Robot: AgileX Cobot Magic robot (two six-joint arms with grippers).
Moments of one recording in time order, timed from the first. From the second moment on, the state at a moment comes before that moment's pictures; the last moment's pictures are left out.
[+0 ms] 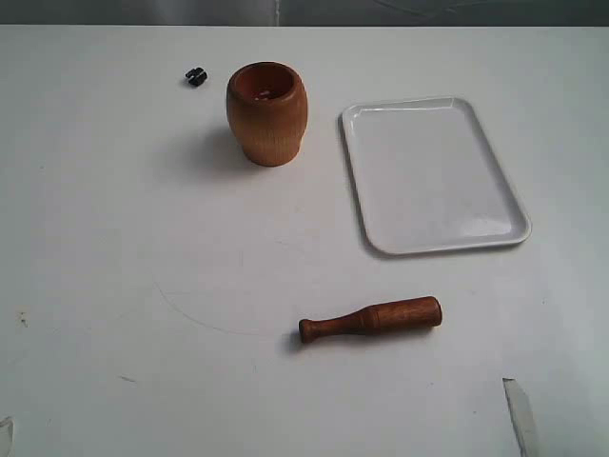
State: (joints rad) left arm 0.02 0.00 0.00 0.07 0.44 0.35; right arm -0.05 0.01 0.00 -0.35 -0.04 0.35
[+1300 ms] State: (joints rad) left arm 0.02 0.00 0.00 0.07 0.44 0.35; right arm 0.73 1.33 -0.89 -0.07 0.84 0.00
